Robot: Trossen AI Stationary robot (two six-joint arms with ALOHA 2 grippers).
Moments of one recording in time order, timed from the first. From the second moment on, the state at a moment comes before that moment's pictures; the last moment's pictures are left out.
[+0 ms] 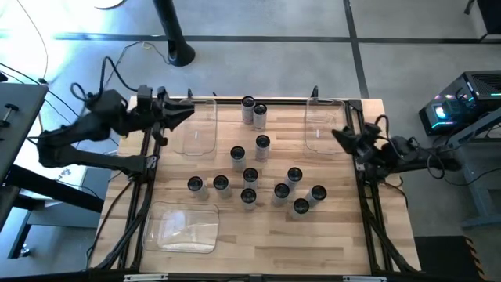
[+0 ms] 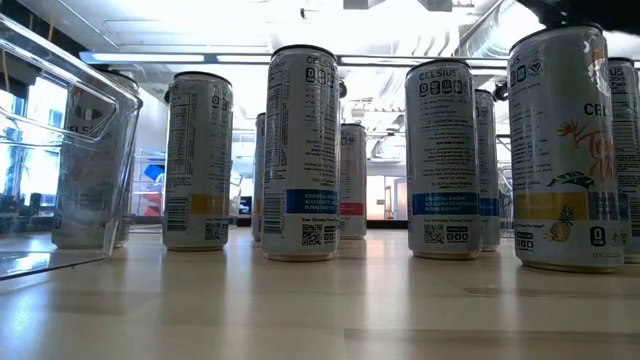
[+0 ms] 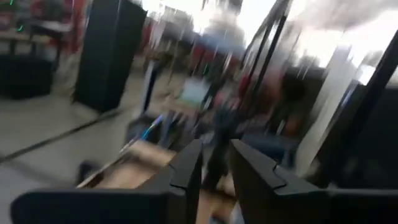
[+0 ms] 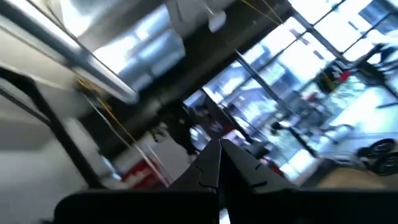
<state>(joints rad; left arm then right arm) 0.13 0.80 1.16 -0.35 -0.10 -0.25 0.10 0.34 0.25 0.55 0.38 0.57</state>
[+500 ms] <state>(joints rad) 0.13 0.86 1.29 -1.07 -0.12 -0.32 0.07 0.90 0.82 -0.06 0.51 0.62</state>
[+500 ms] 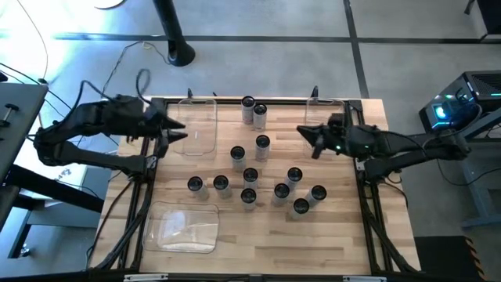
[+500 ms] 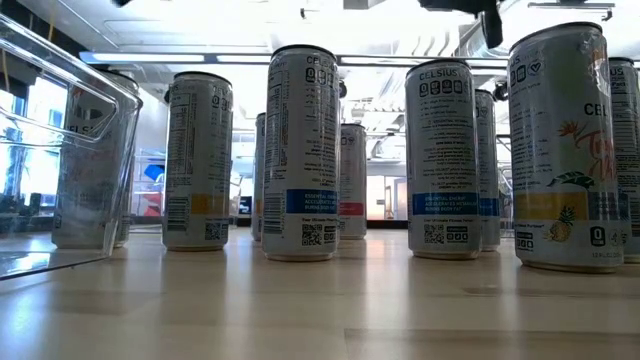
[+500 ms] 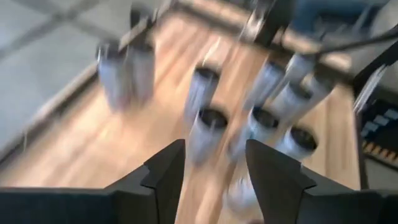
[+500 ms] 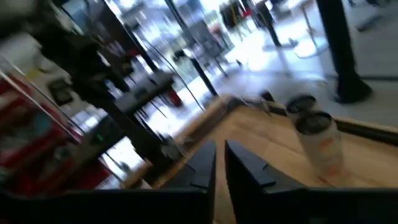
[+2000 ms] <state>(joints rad) -0.68 1.09 1.09 -1.33 0.02 -1.00 -0.15 1.09 1.08 -0.47 0.20 0.37</state>
